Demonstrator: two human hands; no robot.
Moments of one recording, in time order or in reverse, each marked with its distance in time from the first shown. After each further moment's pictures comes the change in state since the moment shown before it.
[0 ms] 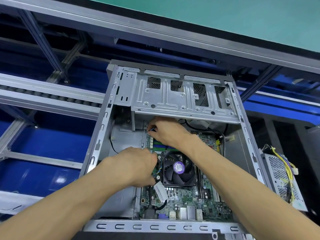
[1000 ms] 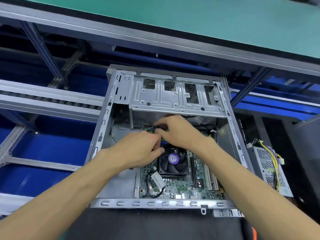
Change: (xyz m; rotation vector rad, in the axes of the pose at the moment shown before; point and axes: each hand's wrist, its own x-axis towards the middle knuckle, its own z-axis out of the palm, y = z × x) left_hand -0.004 -0.004 -0.004 -0.264 0.486 0.098; right_hand -0.066 -0.008 -0.039 0.084 0.117 0.032
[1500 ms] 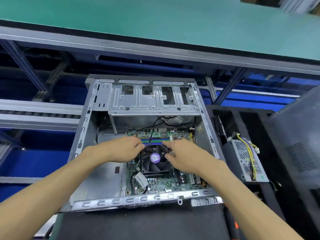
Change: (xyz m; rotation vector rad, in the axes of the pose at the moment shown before) left_hand 0.025 -0.001 0.002 -0.123 -0.310 -0.142; right_hand -0.095 0.022 -0.012 -0.120 -0.184 0.179
